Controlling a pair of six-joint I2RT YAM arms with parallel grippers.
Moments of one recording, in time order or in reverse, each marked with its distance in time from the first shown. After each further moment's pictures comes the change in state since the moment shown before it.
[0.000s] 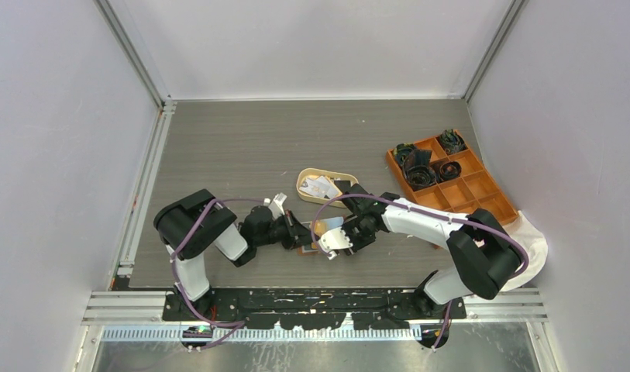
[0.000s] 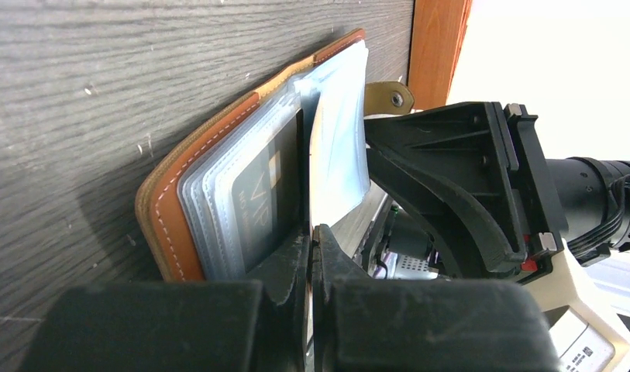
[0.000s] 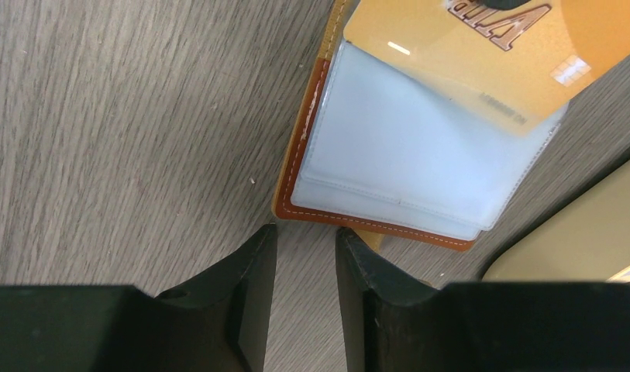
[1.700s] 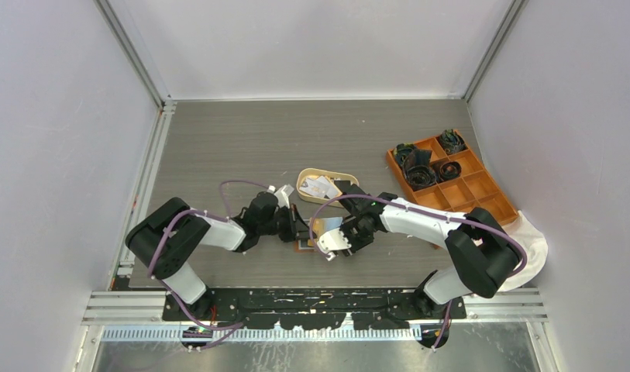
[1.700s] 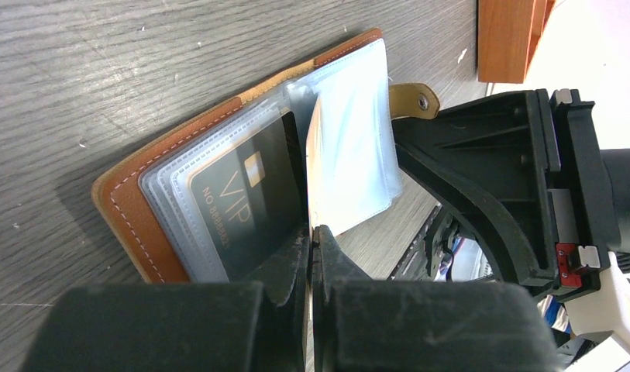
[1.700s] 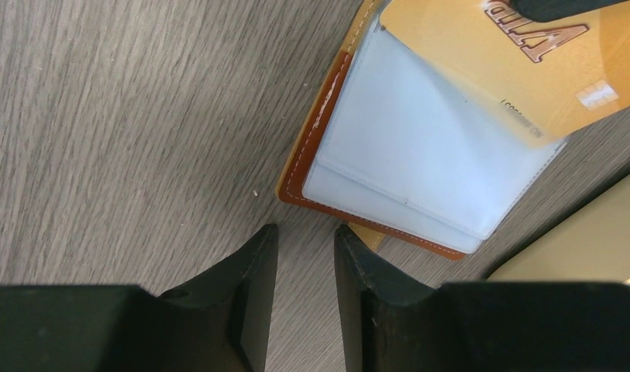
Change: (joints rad) left arm 0.021 -0.212 0.143 -0.540 0.012 0.314; right arm 0.015 0.012 0.010 -0.007 -0.011 0.001
